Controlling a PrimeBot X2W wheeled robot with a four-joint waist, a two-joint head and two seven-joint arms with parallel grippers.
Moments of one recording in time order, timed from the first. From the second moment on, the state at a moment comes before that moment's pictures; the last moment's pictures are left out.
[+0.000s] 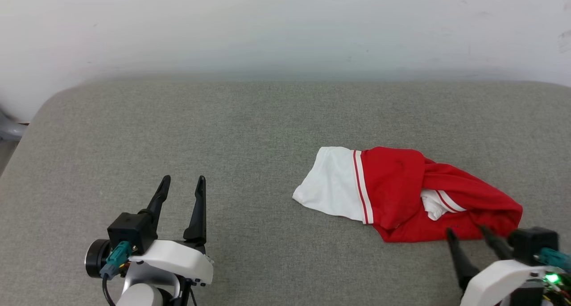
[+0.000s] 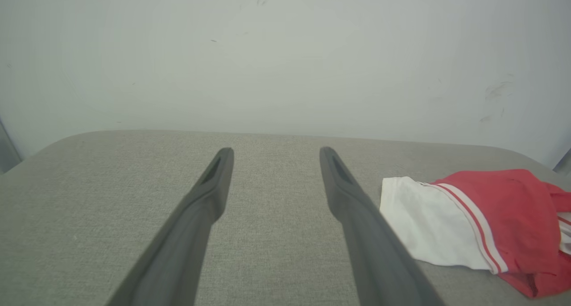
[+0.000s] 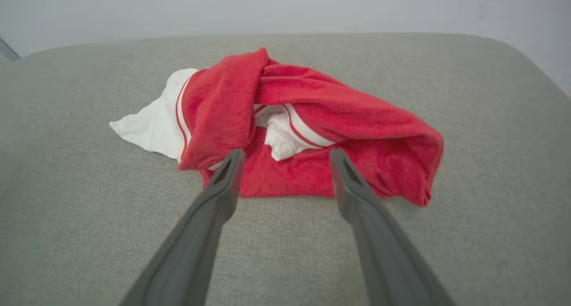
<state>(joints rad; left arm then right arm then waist) -0.13 0.24 -0.27 0.14 -0.40 0.10 -0.24 0.10 -0.06 -0.10 -0.09 0.14 0.13 0.23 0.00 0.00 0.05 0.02</state>
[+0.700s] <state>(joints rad) -0.19 0.21 -0.28 0.15 -0.41 0.08 -0.25 -0.22 -0.28 0.09 0.21 0.27 0.13 0.47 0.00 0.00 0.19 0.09</state>
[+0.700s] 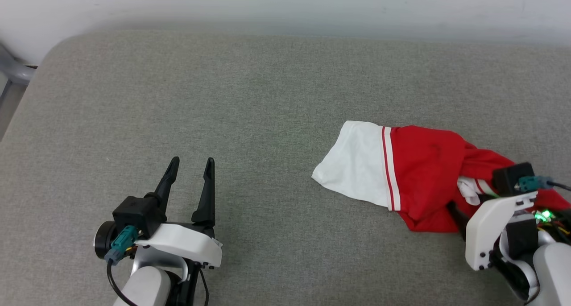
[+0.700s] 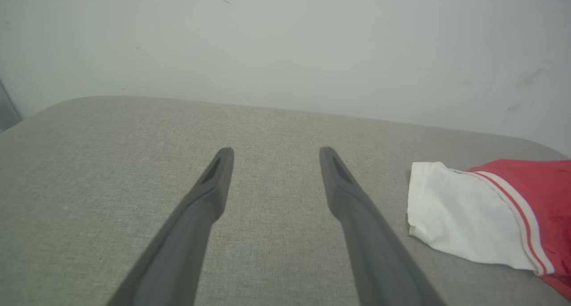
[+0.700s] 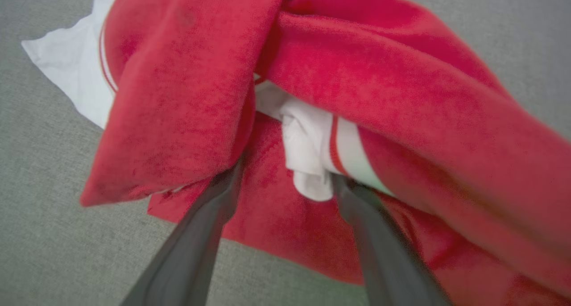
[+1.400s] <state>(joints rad) -0.22 0.20 -0.27 0.17 -0.39 0.06 -0.26 -0.34 -0.37 -0.36 0.28 0.28 0.13 0.37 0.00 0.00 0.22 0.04</state>
